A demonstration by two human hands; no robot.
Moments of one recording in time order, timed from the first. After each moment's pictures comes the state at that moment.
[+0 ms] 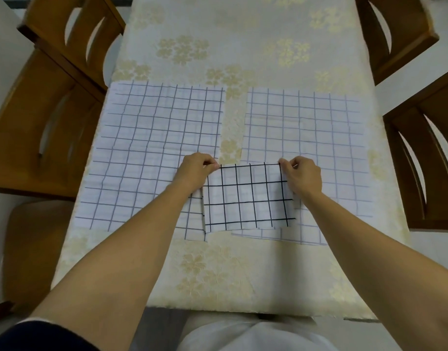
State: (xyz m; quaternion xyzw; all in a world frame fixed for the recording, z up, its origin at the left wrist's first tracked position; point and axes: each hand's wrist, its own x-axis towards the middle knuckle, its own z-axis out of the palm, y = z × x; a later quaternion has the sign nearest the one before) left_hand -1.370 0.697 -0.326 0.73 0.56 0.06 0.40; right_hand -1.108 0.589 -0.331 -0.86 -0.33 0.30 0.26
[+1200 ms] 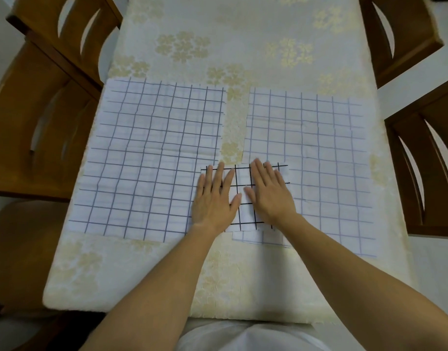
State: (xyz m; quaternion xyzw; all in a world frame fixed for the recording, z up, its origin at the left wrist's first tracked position) left_hand -1.347 0.609 -0.369 0.85 0.51 -0.07 0.12; right_hand -1.166 0.574 -0.363 -0.72 -0.67 0.18 -0.01
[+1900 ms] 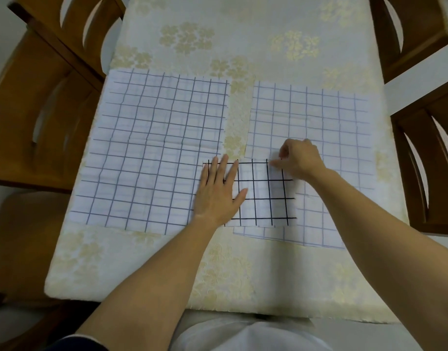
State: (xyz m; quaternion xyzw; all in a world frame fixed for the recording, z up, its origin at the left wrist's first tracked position) left_hand -1.346 0.615 -0.370 0.86 0.49 -0.04 0.14; right_hand -1.100 0.633 -0.308 -0.79 -0.55 0.26 0.03
